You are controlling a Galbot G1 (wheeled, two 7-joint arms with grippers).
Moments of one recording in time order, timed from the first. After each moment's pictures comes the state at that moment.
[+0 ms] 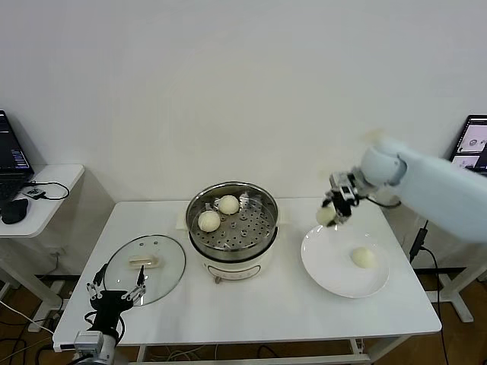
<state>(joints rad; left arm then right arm) 1.64 -1.21 -0.63 -2.06 -0.15 0.03 -0.18 0.52 0.84 -1.10 1.30 0.19 -0.30 -1.07</state>
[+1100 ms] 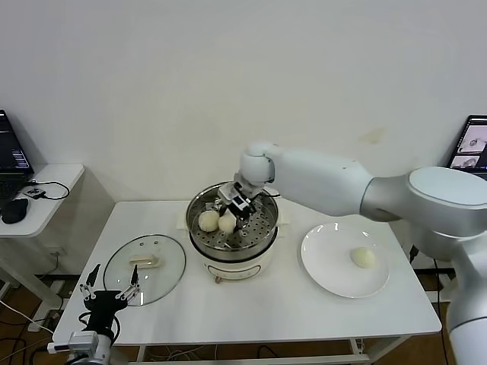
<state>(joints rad) 1.64 -1.23 -0.65 -2.05 -0.16 0.03 -0.19 0.47 1.37 -1.27 1.07 0.14 0.06 -1.02</state>
